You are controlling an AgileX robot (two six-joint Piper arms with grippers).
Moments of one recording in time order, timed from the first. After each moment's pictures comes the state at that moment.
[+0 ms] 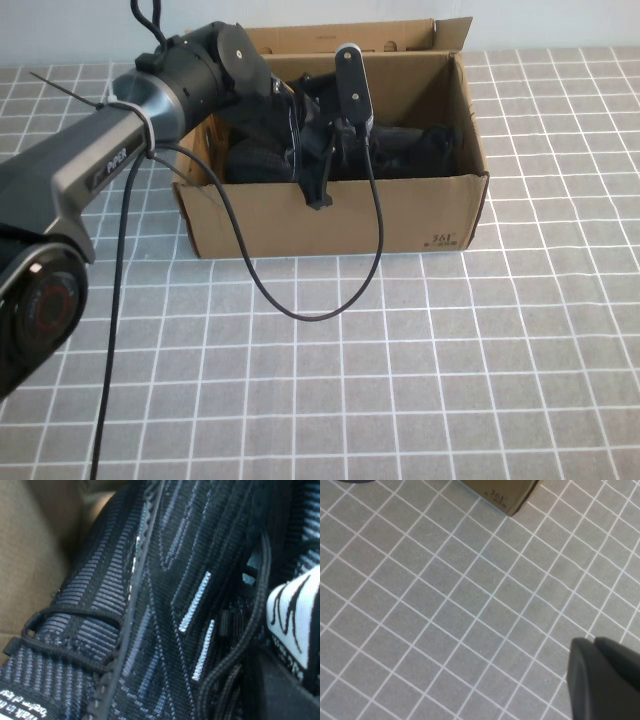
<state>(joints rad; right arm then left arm) 0.48 0.96 -1.21 -0.06 1.21 -0.14 -0.43 2.23 -1.98 -0.47 0.85 1.44</state>
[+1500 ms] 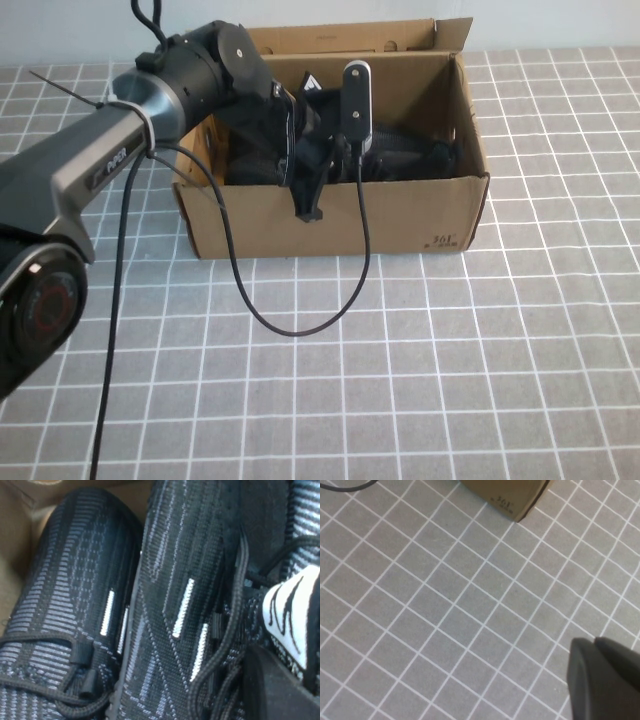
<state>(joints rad) 0.48 0.96 -1.17 -0.04 1.16 -0.14 -0.43 2.23 -1.98 -0.48 0.95 1.56</state>
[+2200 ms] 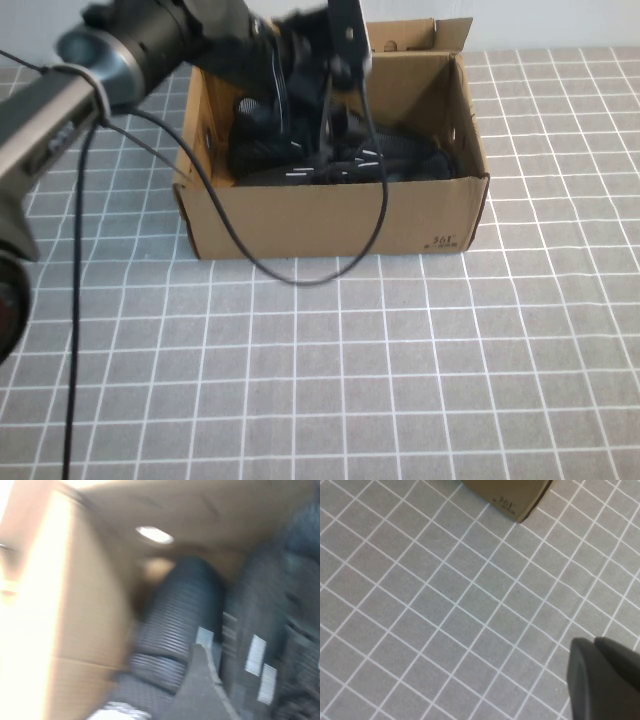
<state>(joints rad) 0.48 0.96 -1.17 -0.04 1.16 -0.14 -0.42 2.10 -1.98 -0.52 0.86 1.47</state>
